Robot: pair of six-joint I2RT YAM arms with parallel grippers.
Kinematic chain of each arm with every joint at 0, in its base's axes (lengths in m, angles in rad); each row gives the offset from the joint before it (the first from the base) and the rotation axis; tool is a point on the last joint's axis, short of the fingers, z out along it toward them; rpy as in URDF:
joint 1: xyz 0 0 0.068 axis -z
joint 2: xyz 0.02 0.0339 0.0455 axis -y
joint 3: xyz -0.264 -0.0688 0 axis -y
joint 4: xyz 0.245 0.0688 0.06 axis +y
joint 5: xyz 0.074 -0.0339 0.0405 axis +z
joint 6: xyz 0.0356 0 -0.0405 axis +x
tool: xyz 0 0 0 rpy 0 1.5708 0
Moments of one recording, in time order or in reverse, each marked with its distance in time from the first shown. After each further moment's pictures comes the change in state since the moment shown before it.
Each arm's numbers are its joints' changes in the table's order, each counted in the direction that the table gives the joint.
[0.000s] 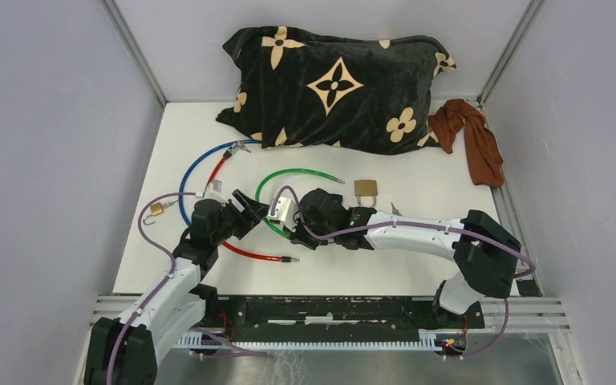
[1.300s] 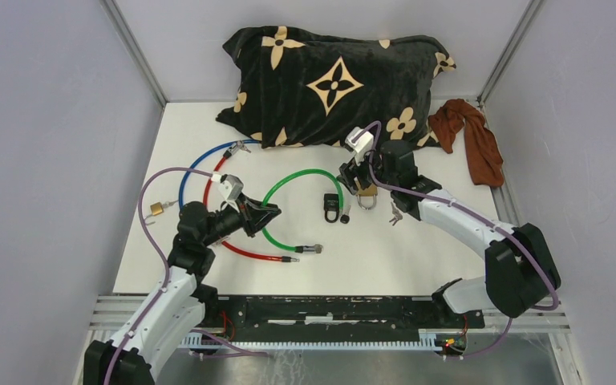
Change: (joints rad) left arm 0.051 0.118 0.031 -0.285 -0.473 0.658; right arm 0.561 0.229 -0.145 -0.286 0.118 -0.033
